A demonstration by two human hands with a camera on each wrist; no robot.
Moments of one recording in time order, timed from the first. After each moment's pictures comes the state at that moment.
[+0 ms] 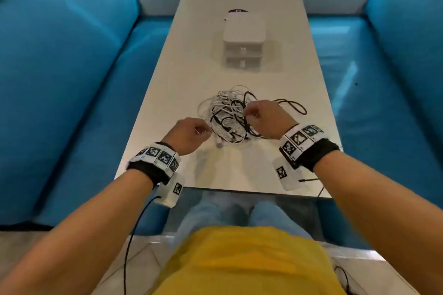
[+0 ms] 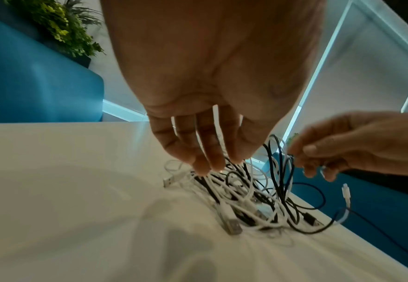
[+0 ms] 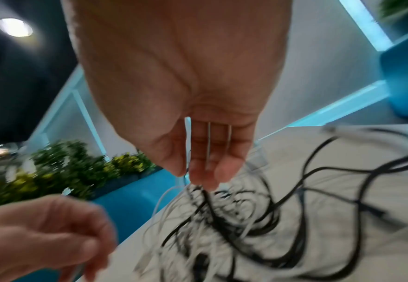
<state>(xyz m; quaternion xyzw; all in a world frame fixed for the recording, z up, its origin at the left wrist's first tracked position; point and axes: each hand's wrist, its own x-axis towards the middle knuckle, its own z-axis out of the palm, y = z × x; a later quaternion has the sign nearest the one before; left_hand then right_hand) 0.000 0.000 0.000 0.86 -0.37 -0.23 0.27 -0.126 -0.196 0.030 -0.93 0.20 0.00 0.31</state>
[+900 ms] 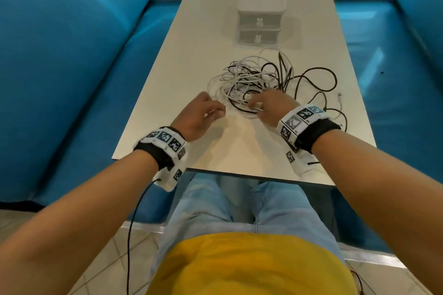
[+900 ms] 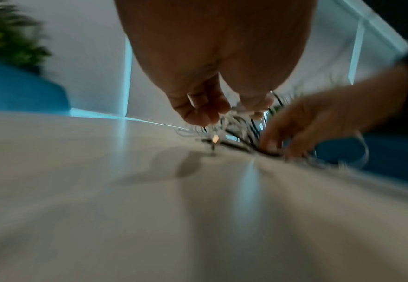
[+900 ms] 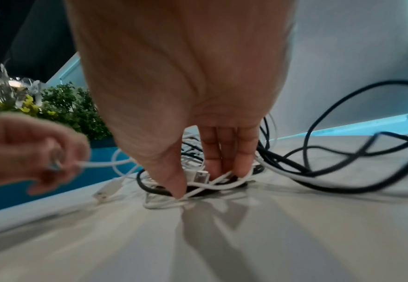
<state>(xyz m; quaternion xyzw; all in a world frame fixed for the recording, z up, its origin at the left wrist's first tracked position) 0.001 0.002 -0.053 0.82 -0.47 -0.13 0.28 -0.114 -0.190 -0.031 -0.97 0.18 0.09 0.17</state>
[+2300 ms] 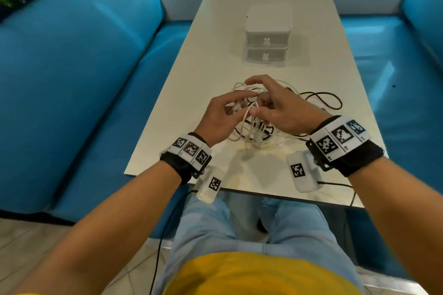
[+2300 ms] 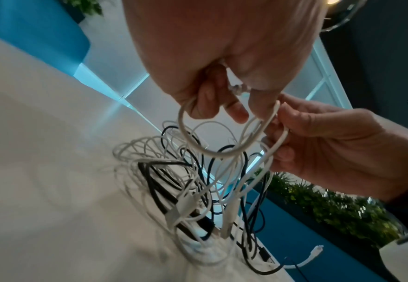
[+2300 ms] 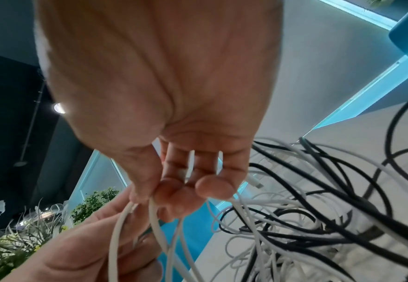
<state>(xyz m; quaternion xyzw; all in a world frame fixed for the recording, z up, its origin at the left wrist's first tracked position) -0.029 -0.033 -0.005 0.67 -0.38 -0.18 0.61 -0.126 -0.181 0.031 -0.88 0.04 -0.02 0.47</state>
